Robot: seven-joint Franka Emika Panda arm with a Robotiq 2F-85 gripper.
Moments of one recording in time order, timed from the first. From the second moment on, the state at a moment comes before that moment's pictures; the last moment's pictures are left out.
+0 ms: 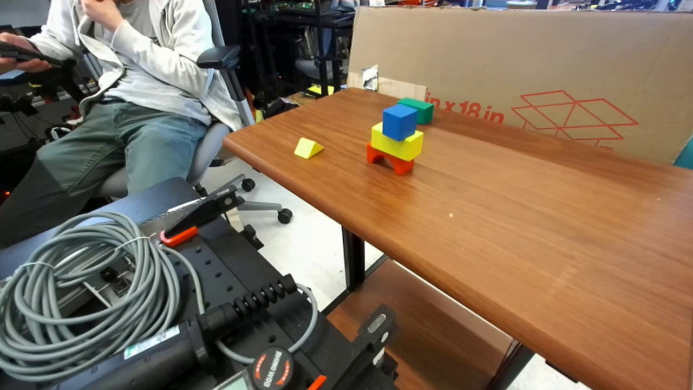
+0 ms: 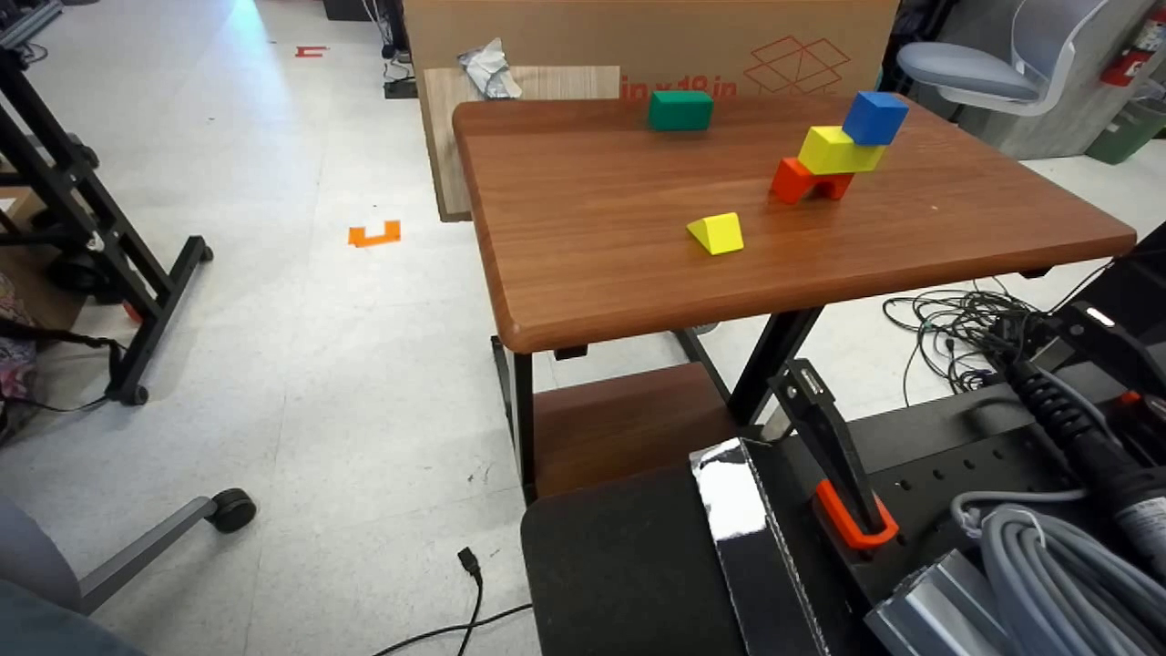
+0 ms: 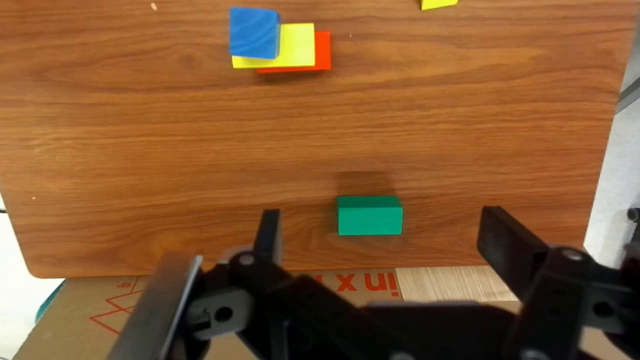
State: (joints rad) arm 0.06 0.26 0.06 -1.94 -0.07 2.22 0.16
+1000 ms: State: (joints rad) arm 0.10 0.53 0.06 -1.72 -0.07 2.22 0.17
